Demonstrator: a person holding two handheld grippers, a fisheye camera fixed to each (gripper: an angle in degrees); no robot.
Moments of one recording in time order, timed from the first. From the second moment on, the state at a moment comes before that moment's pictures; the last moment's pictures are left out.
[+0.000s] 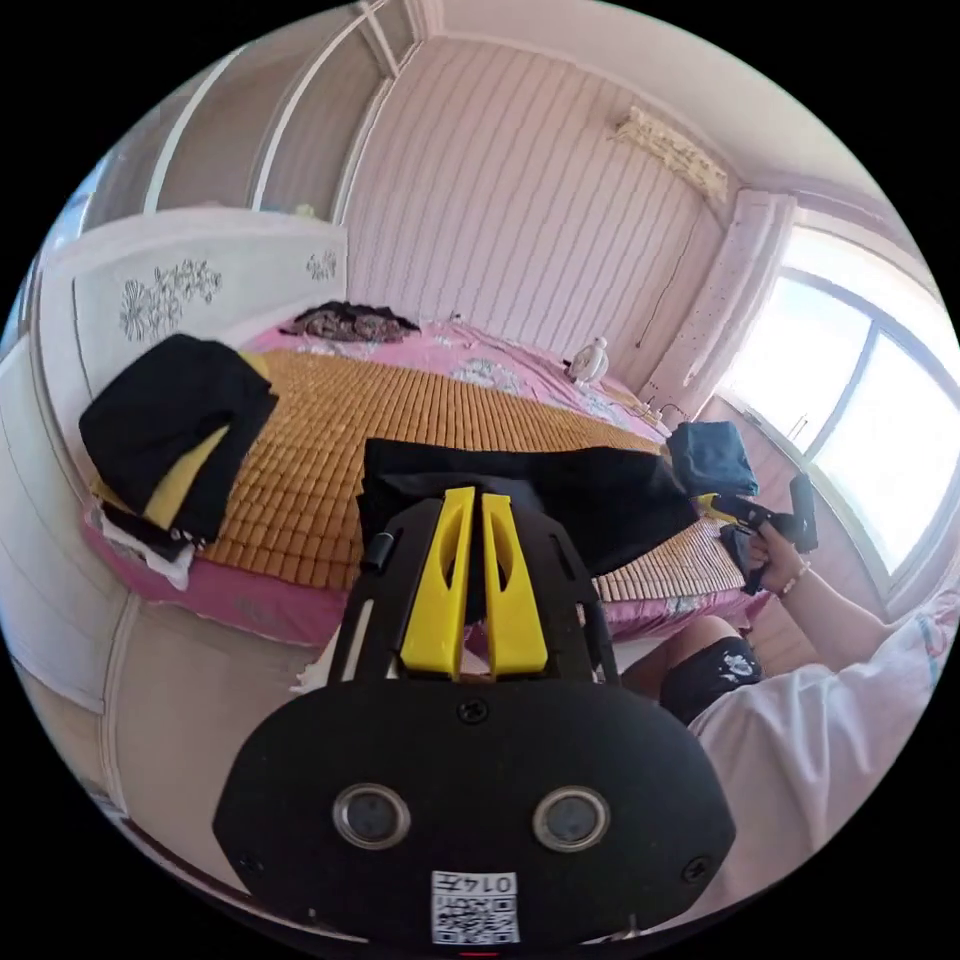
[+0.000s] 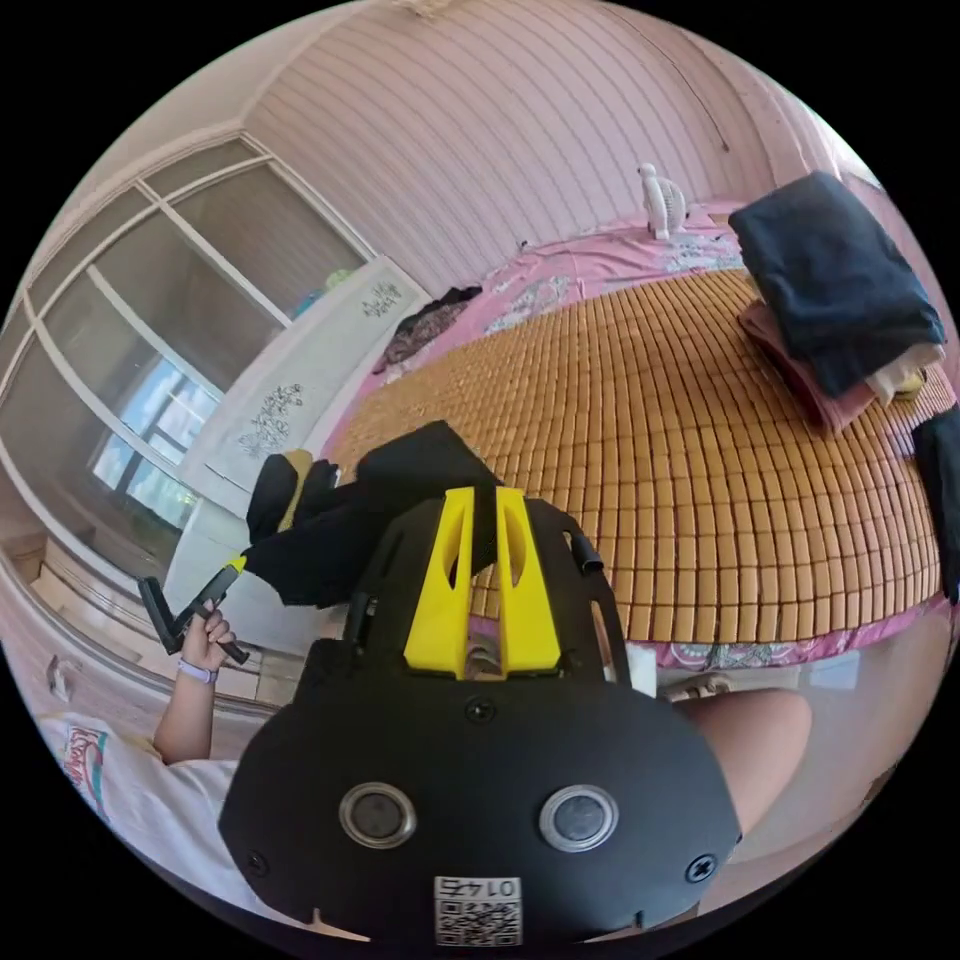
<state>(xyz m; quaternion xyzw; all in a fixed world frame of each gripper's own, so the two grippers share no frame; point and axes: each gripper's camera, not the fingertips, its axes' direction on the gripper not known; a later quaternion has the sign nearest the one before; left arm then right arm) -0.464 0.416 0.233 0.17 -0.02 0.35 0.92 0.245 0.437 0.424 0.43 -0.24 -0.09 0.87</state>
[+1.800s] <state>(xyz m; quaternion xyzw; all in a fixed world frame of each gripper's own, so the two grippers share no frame) -0.438 0.386 0.244 0.12 -0.11 0.36 0.92 -0.009 0.156 0.568 0.10 -0.42 -0.31 0.85</state>
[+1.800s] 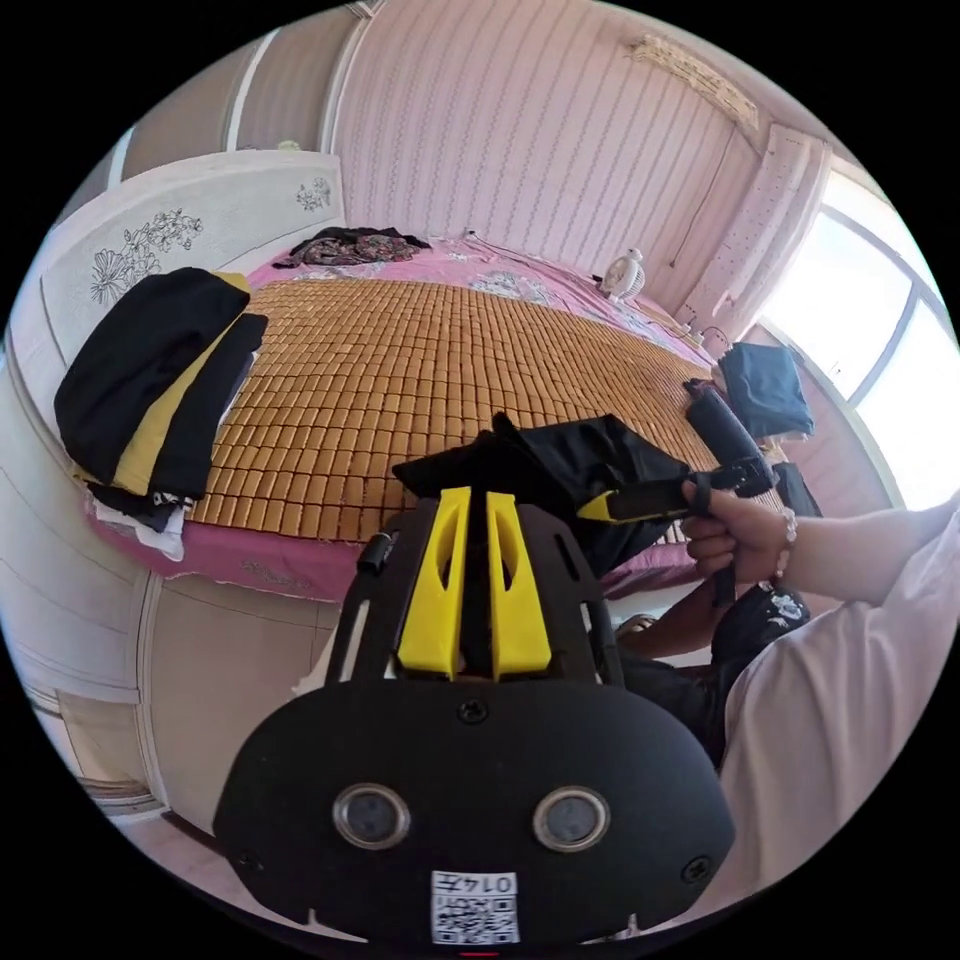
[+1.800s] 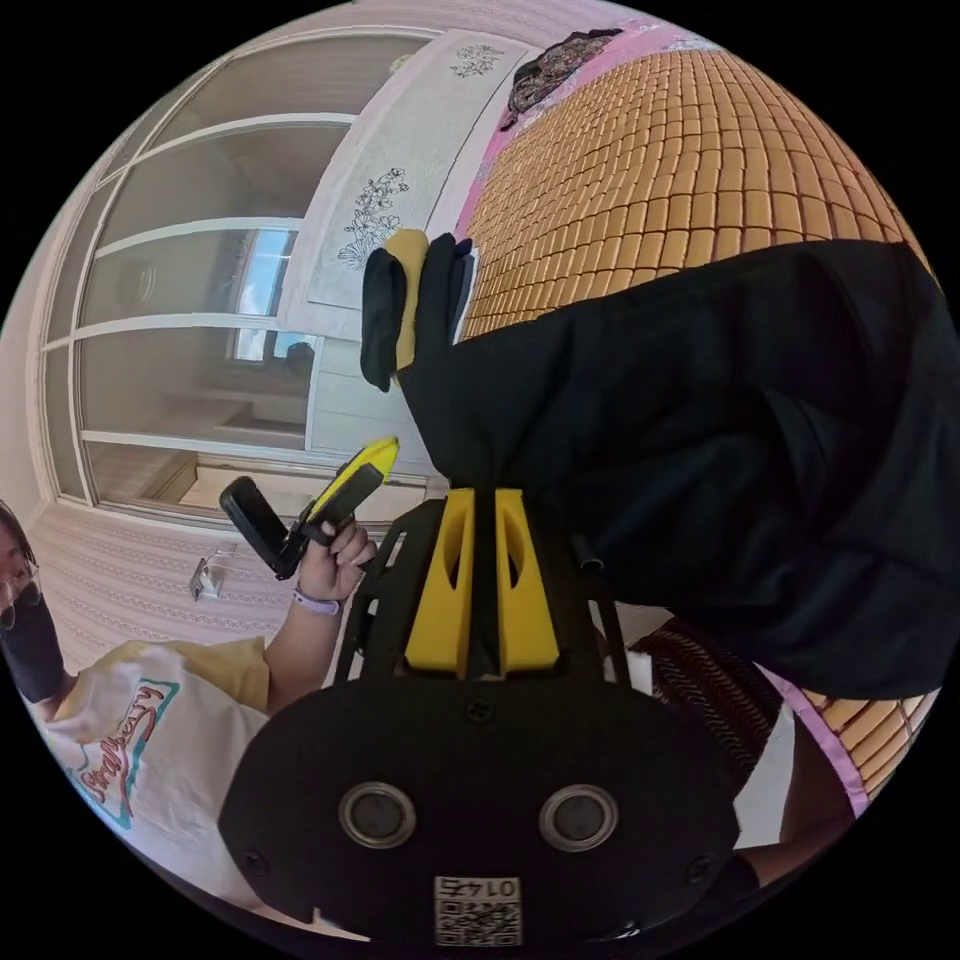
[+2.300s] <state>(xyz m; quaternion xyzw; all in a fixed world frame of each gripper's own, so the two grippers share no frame) -0.410 0.335 0.346 -0.04 -0.25 0.37 0.89 0.113 0.251 0.487 0.26 -0.36 -0.25 0.86</state>
